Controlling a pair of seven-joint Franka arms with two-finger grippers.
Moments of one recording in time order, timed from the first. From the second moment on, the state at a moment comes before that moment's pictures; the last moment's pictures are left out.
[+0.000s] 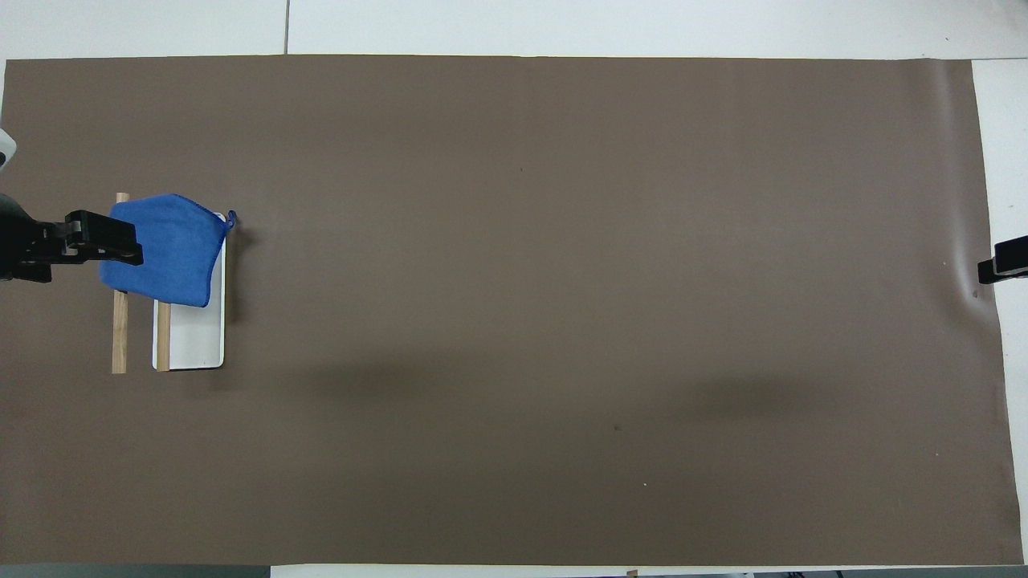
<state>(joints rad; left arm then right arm) 0.01 -0.09 -0.08 -1.72 -0.01 1.66 -0.18 0.00 -0.07 -0.20 -1.69 0.01 1.54 -0.07</state>
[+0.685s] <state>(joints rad) 0.01 -0.08 -0.08 -1.70 0.02 1.65 -0.06 0.00 -0.07 -0.20 -1.69 0.01 1.54 -0.07</state>
